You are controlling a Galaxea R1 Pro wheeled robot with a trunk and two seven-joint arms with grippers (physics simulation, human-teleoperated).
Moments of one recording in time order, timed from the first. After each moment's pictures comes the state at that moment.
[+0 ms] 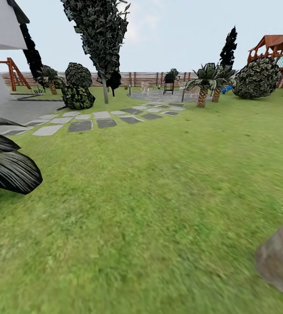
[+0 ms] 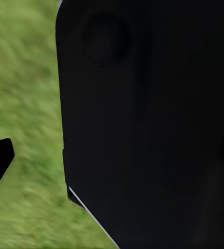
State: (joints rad) left arm 0.00 0.00 0.01 -0.13 0.01 -0.01 0.00; right arm -0.07 0.00 0.03 -0.01 0.14 -0.22 0.00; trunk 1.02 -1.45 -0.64
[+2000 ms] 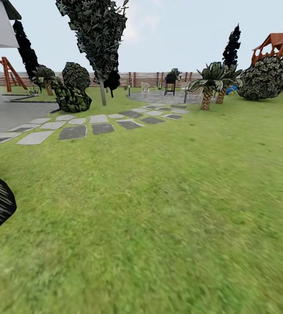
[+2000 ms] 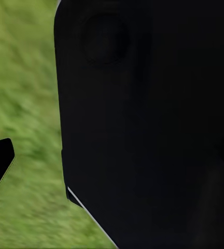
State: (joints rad) left arm 0.00 0.00 0.01 -0.13 0.01 -0.01 0.00; right arm -0.07 0.00 0.03 -0.01 0.13 -0.22 0.00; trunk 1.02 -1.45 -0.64
